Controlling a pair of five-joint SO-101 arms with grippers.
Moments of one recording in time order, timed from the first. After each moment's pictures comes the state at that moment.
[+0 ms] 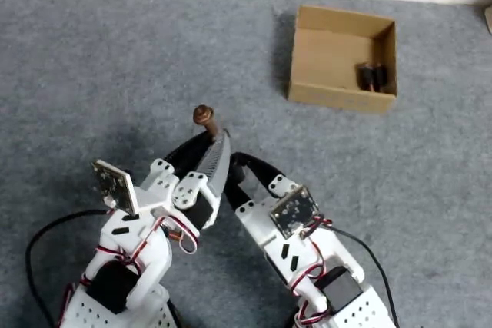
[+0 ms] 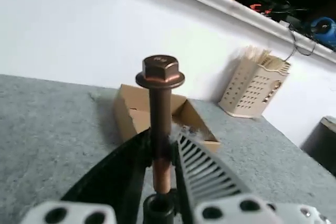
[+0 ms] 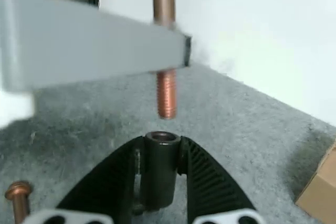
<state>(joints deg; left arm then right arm) 25.8 -103.9 84.1 27.2 27.4 -41.4 -105.0 95.1 22.2 11.0</state>
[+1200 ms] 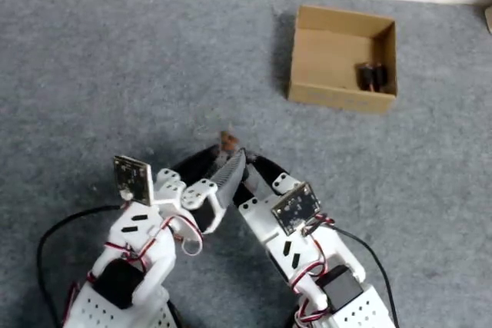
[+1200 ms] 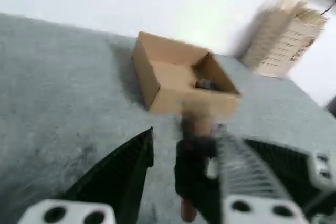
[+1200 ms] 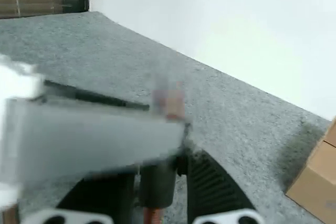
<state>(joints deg) 27.5 -104.0 89.1 36.6 27.6 -39.5 -104.9 95.1 22.3 11.1</state>
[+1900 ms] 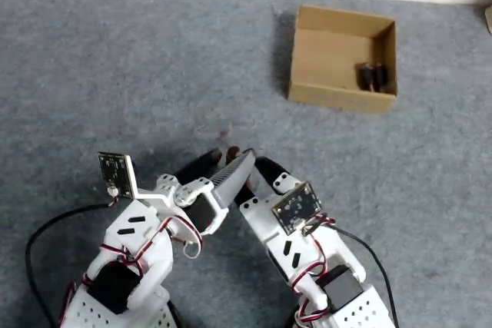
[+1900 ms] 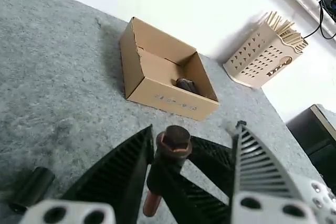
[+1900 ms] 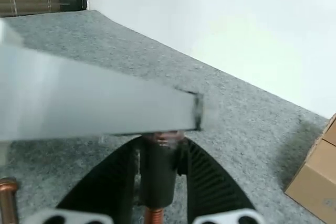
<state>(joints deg) 27.6 -104.1 85.3 38.2 41.5 -39.2 -104.9 95.1 22.4 11.2</state>
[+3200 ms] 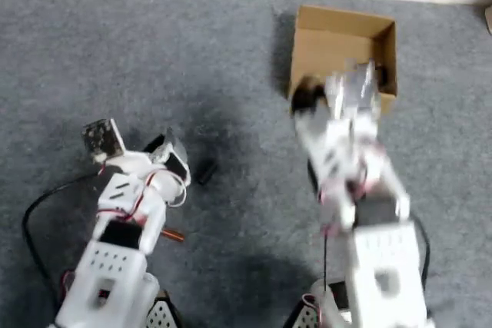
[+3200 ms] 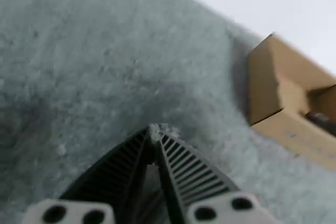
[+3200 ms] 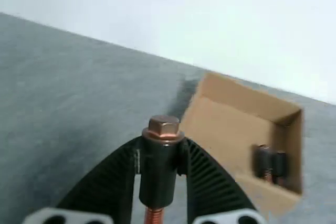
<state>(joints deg) 5.0 -59.4 83.5 11.3 37.5 -14.3 -51.4 42.5 34.4 10.2</state>
